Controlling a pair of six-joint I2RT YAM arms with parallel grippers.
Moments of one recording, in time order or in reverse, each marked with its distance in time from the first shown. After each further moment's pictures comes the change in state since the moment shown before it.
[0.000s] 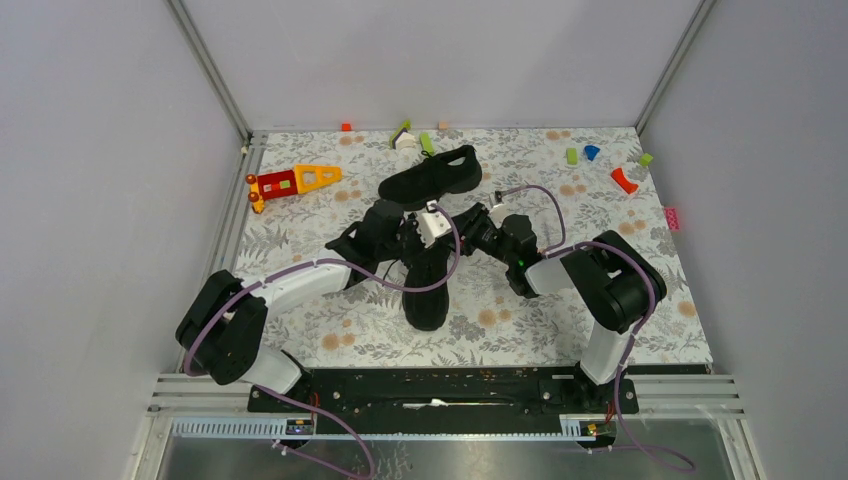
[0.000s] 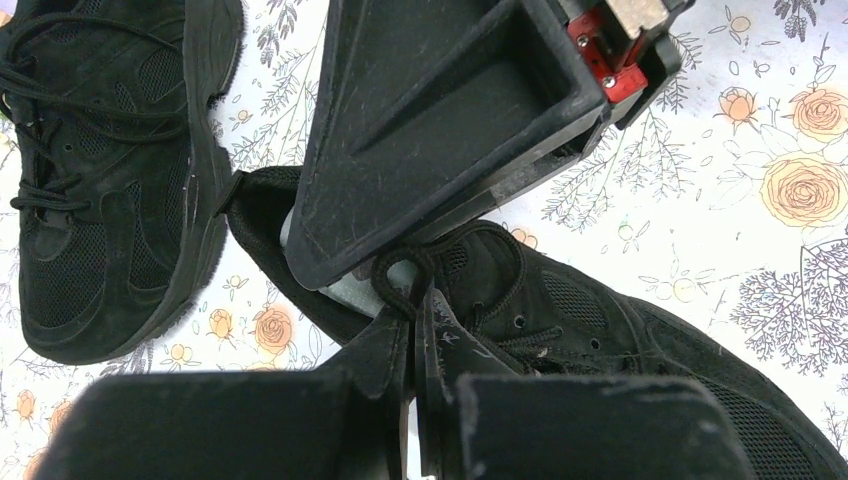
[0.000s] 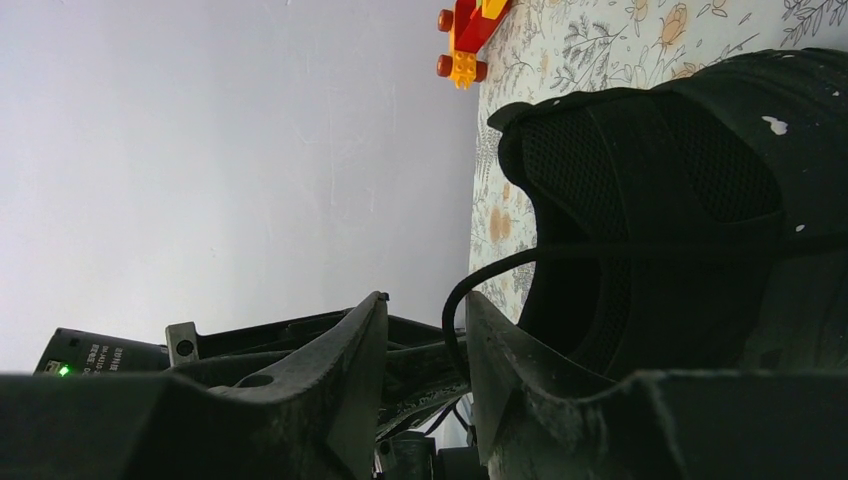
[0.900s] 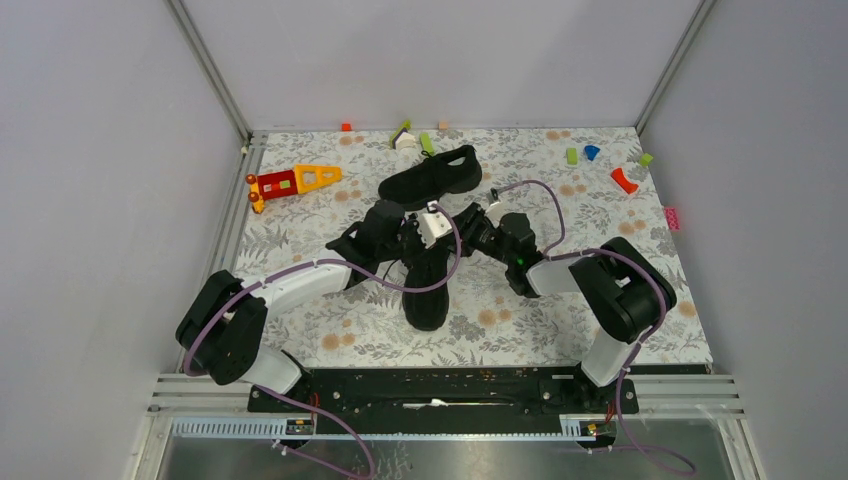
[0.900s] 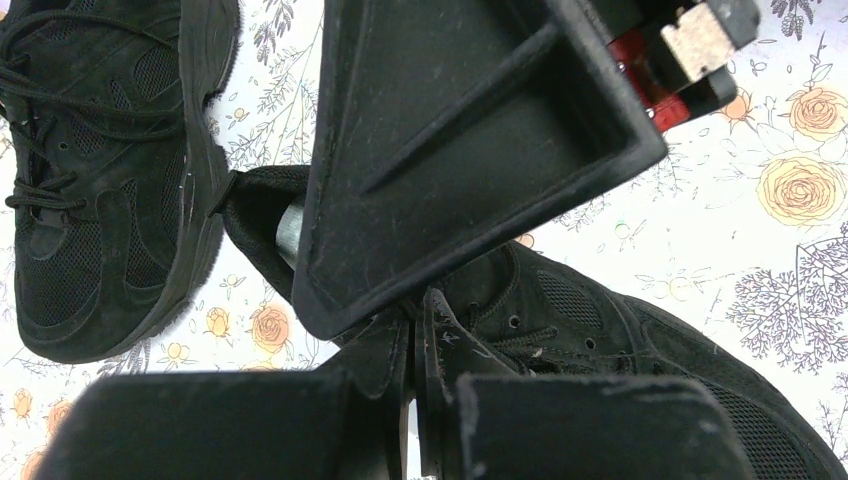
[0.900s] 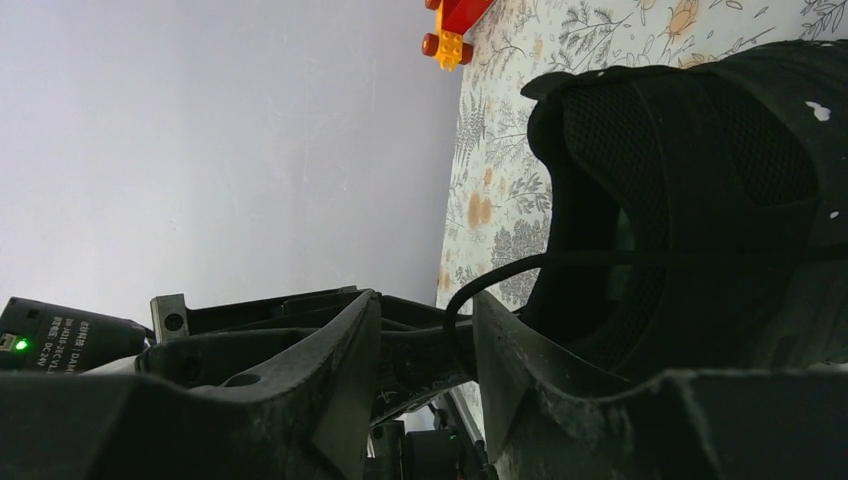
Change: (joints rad) left arm -0.006 0.001 0.007 -0.014 -0.006 -0.001; right arm 0.026 -0.071 0.003 -0.095 -0.003 -0.102
